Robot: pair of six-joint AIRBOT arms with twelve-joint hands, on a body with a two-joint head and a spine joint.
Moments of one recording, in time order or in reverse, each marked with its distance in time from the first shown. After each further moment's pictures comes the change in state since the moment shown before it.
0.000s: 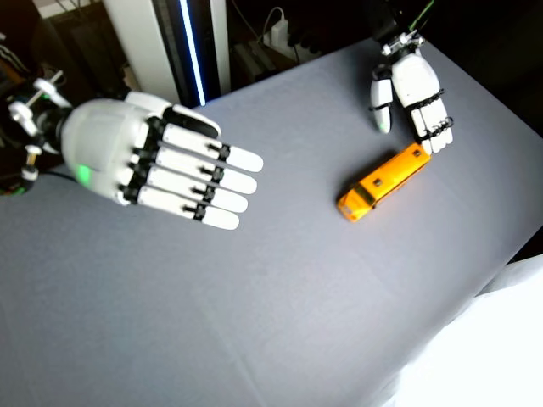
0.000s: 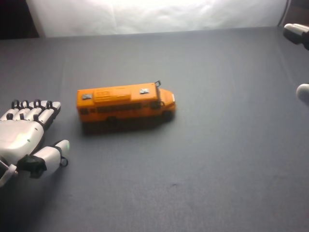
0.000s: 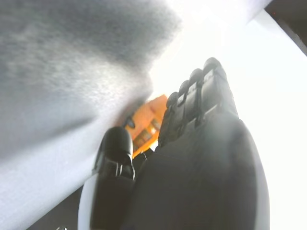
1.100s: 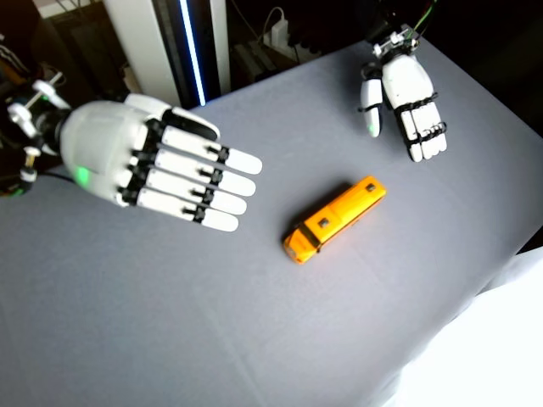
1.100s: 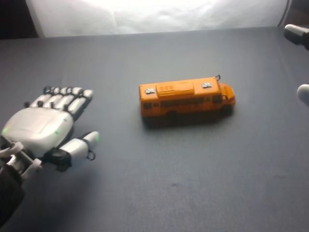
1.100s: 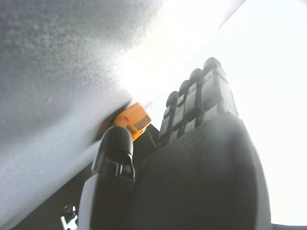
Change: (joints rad) left arm -0.084 -0.028 -0.010 0.169 0.021 -0.005; right arm -0.004 -0.002 0.006 -0.001 0.000 0.000
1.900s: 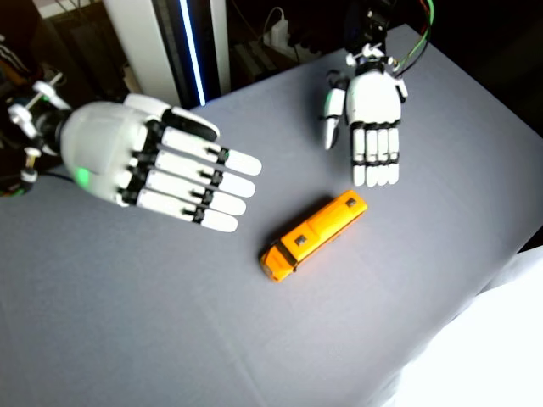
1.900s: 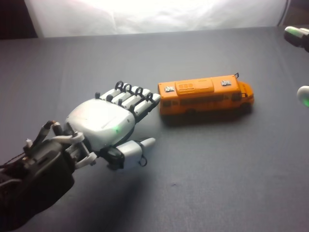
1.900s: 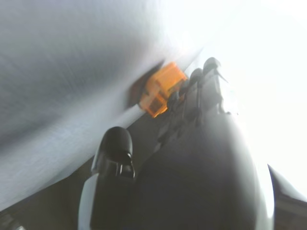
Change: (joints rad) left arm -0.163 -0.118 0.079 0.204 0.250 0.014; right arm -0.007 -0.003 0.000 0.004 0.000 0.004
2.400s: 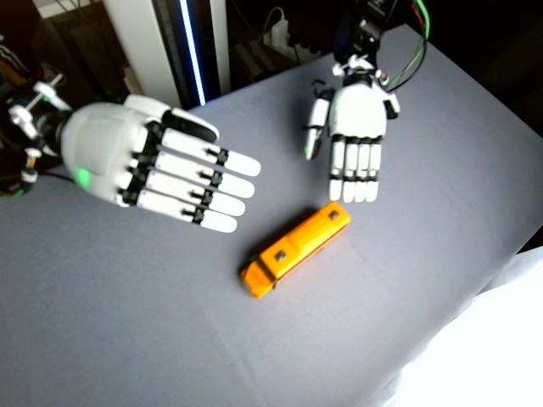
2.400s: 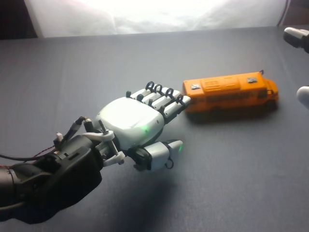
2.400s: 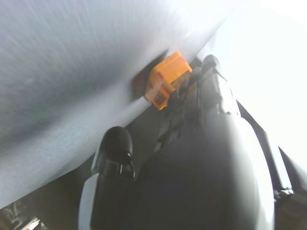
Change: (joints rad) left arm -0.062 -0.081 0.036 0.051 0.066 0.004; right arm 0.000 -0.001 0.000 0.001 0.000 0.000
